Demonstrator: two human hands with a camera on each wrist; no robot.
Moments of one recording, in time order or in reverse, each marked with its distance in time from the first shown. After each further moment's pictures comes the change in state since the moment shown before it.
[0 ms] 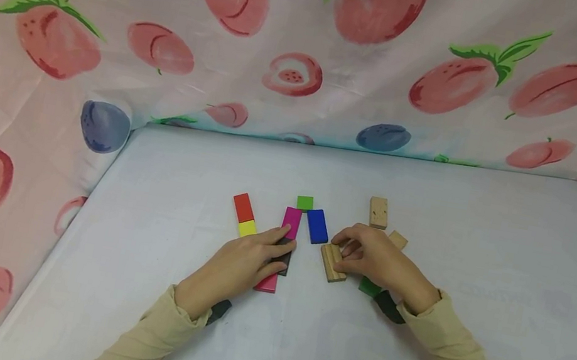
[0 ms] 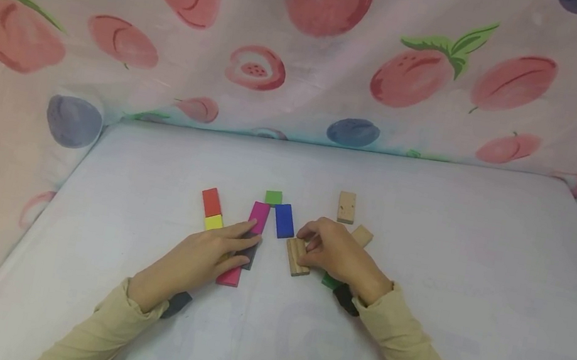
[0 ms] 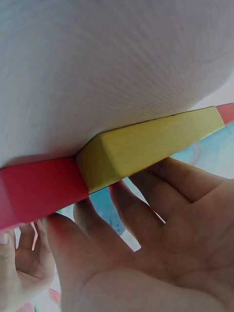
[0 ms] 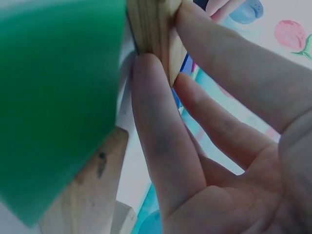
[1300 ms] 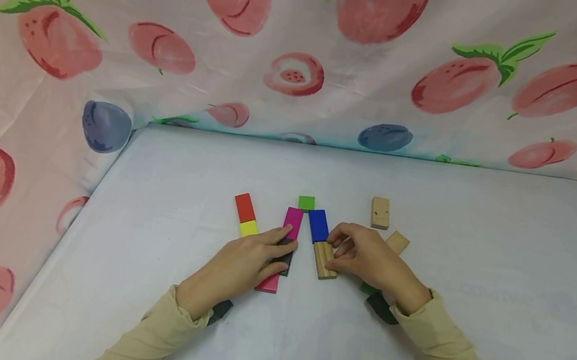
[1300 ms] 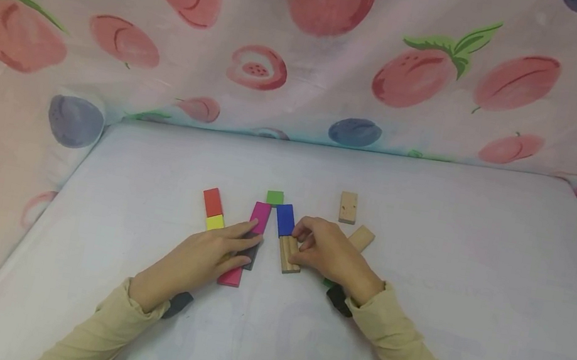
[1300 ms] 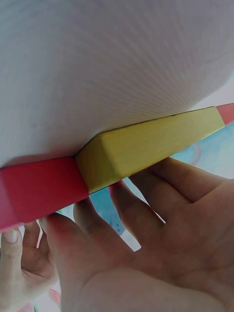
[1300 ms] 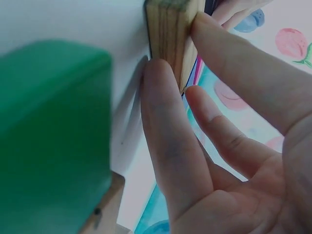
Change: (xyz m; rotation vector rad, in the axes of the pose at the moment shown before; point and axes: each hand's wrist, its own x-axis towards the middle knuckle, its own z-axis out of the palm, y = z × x) left_hand 0.000 0.000 -0.001 -0.016 0.008 0.010; right_hand 0.008 -0.002 0.009 0.008 0.027 -0.039
